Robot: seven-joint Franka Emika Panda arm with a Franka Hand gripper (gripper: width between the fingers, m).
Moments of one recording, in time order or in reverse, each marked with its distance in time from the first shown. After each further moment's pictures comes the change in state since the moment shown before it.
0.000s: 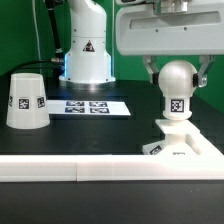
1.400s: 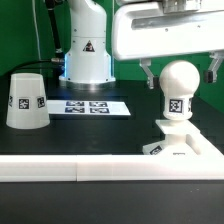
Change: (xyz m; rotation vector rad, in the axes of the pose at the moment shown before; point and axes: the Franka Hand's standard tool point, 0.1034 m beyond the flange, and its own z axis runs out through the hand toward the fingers) arm 0.002 -0.010 -0.001 0.025 0.040 -0.871
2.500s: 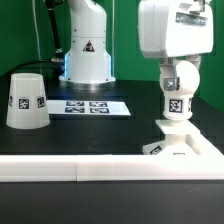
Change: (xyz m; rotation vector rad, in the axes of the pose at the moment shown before) arm -0.001 0.001 0.002 -0.050 -0.007 -0.887
